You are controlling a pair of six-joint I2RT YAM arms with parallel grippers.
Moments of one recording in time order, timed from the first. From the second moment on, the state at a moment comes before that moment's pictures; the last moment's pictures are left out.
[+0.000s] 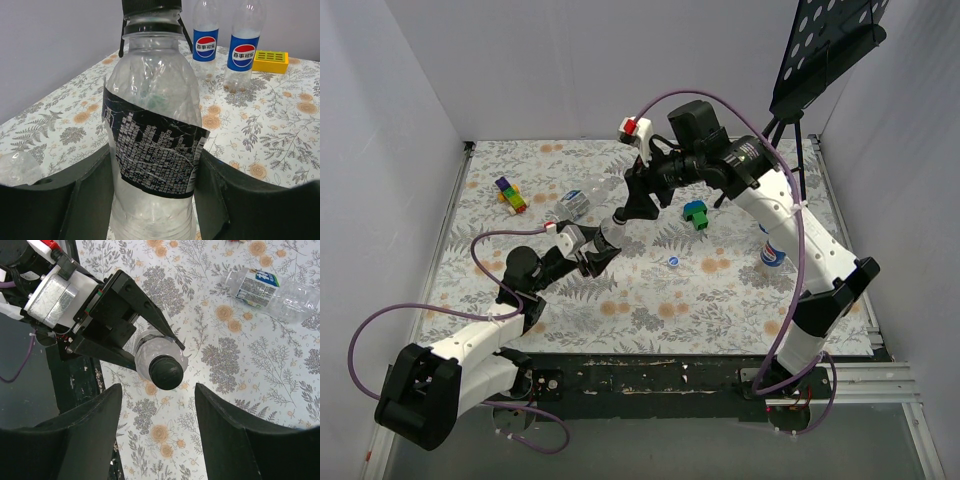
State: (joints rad) left arm -0.41 1.03 0.32 0.86 0.59 0.03; right arm 0.75 1.72 2.08 -1.00 -0.59 -0.19
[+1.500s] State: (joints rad) left arm -0.41 1.02 0.34 0.82 0.63 0.07; right arm 0.71 1.73 2.07 -1.01 -0.59 -0.18
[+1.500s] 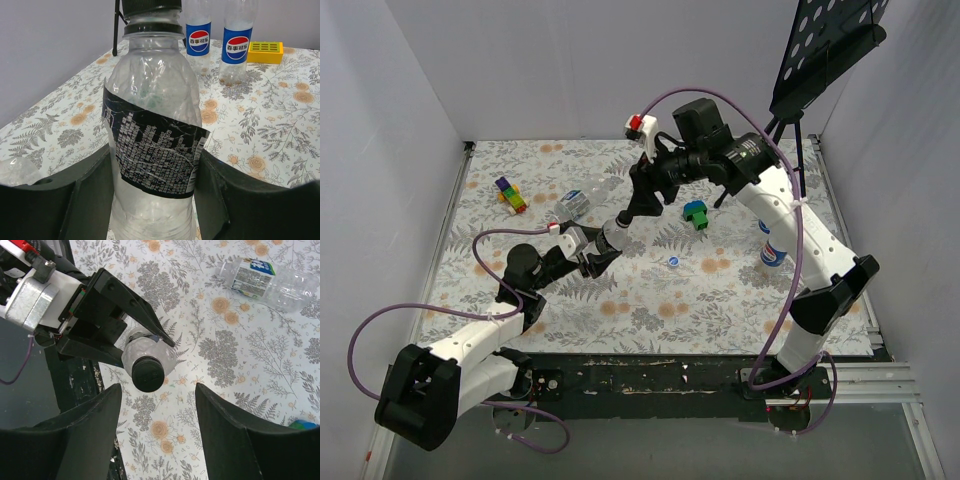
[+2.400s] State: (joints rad) left arm -0.42 1.00 0.34 0.80 0.67 0.08; right arm 0.74 1.81 2.12 -1.09 -0.68 -0.19
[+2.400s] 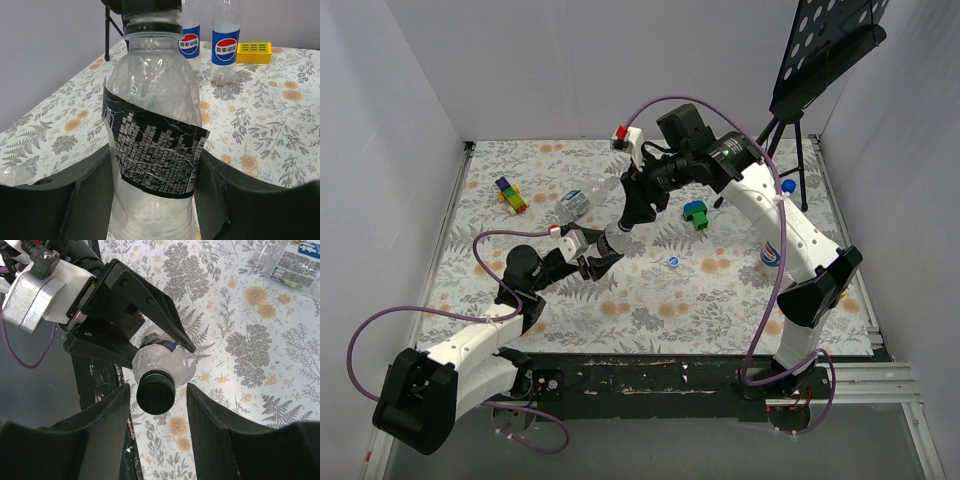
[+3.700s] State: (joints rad) left arm -0.42 1.02 0.40 0.75 0.84 -0.04; right arm 0.69 1.63 1.96 -0.98 -0.77 -0.31
